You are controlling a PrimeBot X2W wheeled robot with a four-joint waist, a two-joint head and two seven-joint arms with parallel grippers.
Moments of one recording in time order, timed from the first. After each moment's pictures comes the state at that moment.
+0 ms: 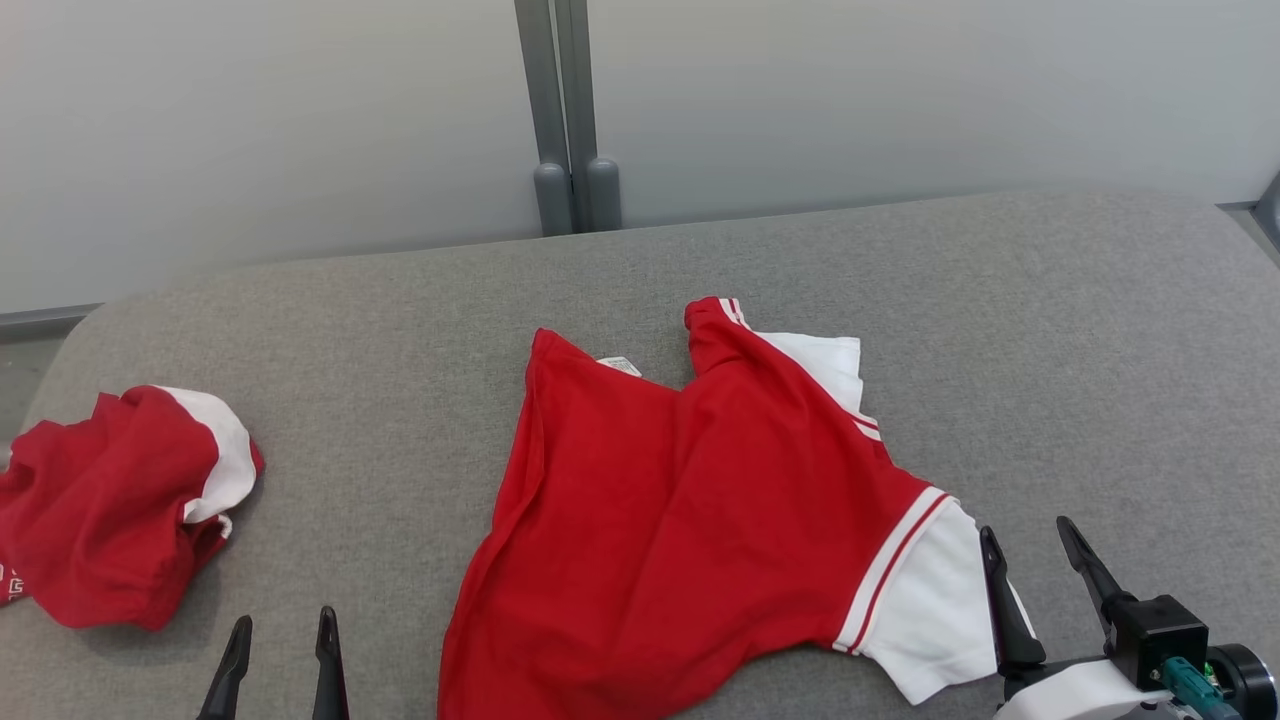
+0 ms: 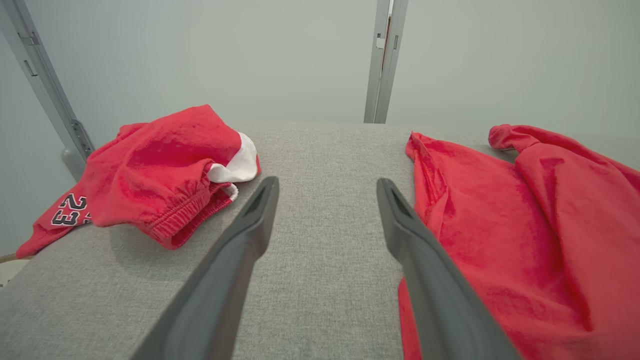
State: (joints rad) left arm 0.24 0.07 0.03 0.08 -0.18 -0.08 -0.26; right arm 0.11 -0.07 -0.03 0.15 0.04 0.13 -0.26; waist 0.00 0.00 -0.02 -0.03
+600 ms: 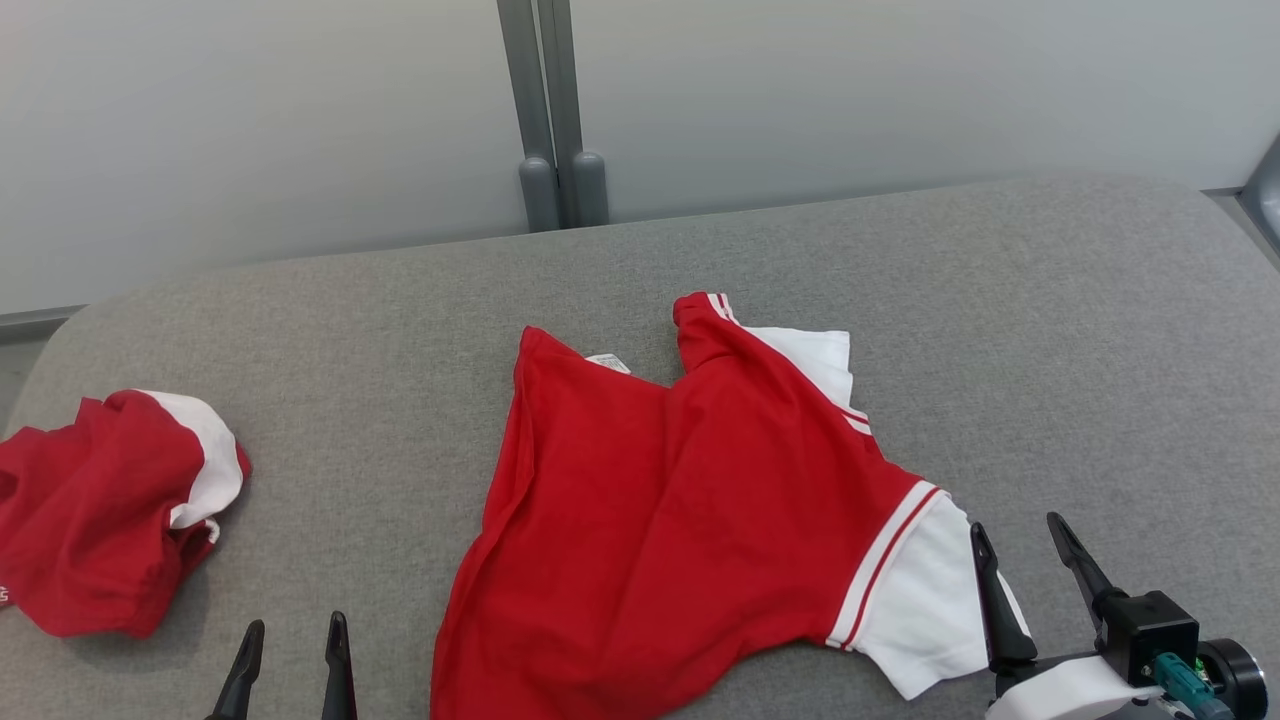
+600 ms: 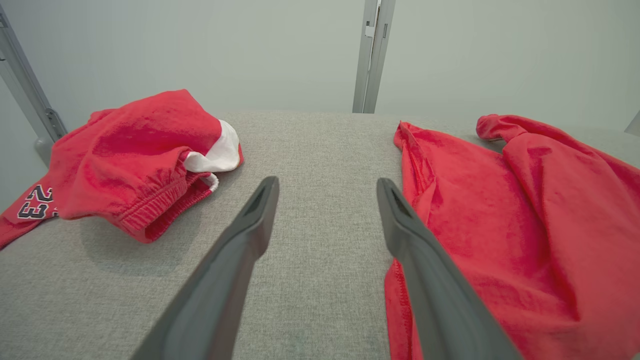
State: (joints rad) left arm 0.23 0.05 0.05 0.11 -0.18 -0.13 -0.26; right arm 0.10 -0.06 -0.01 0.16 0.04 0.13 -0.26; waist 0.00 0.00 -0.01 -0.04
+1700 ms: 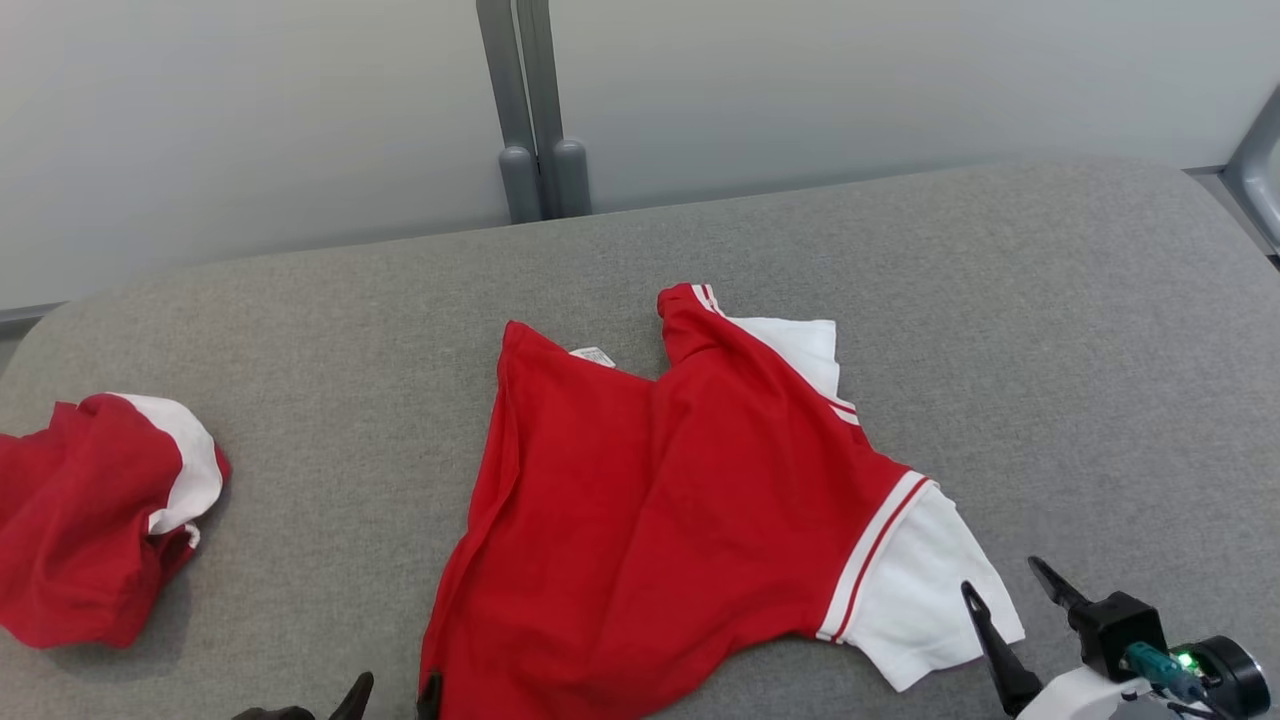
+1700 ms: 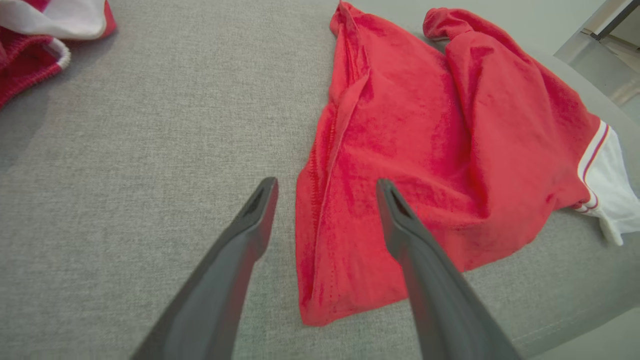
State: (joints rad) left arm 0.25 0.15 -0.15 0.11 -0.43 -0.13 0.00; right arm 0.07 -0.26 0.16 0.27 0.12 0.13 -0.18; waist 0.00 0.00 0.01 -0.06
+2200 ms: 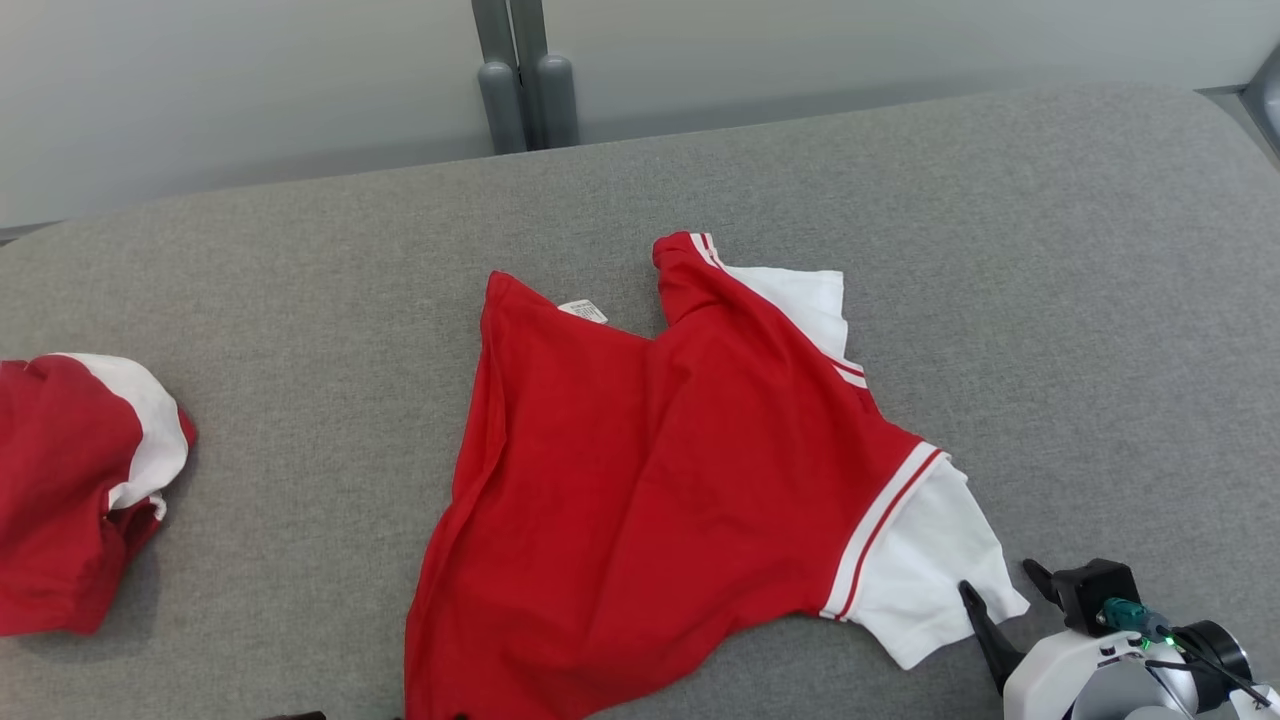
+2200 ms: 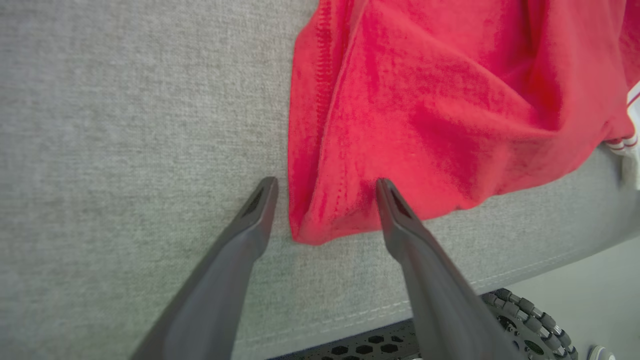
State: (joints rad) left arm 0.26 0.17 -0.18 0.12 -0.54 -0.12 0.21; right arm -0.06 -0.29 0.24 0.47 0.21 0.13 -0.07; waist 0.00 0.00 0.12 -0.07
